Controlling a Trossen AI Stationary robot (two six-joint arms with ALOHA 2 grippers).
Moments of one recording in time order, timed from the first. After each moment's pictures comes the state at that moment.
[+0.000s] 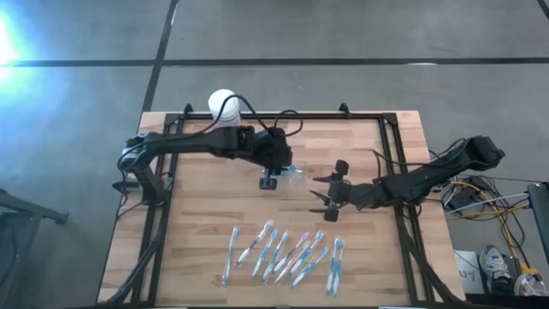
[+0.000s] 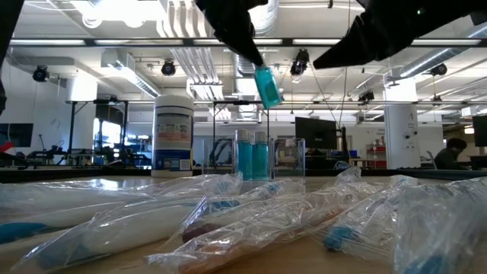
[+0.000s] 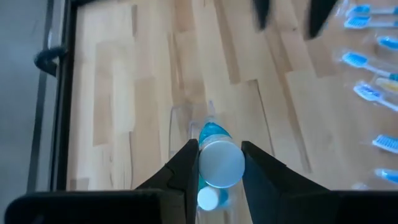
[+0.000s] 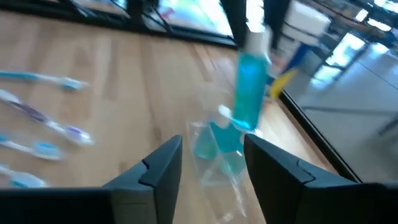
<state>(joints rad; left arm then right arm) 0.11 1.72 1.65 -0.75 -0.04 0.32 0.32 1.18 0.58 0.18 0.63 -0.01</state>
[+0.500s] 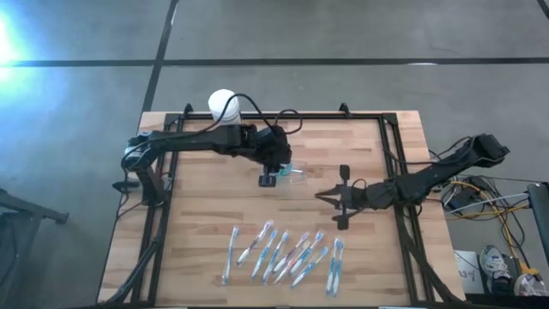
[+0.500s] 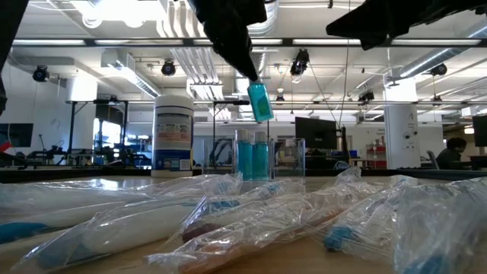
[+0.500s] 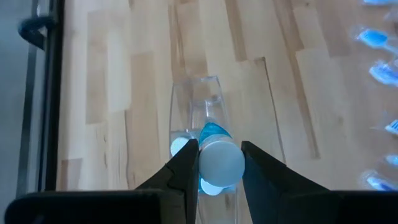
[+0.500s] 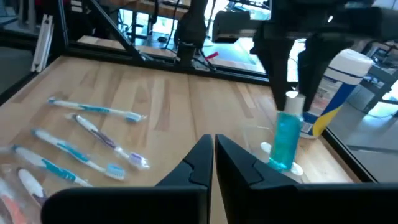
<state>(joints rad) 0.15 1.74 1.63 -0.78 -0.03 0.31 0.38 1.06 0.52 0.27 0.50 -0.04</state>
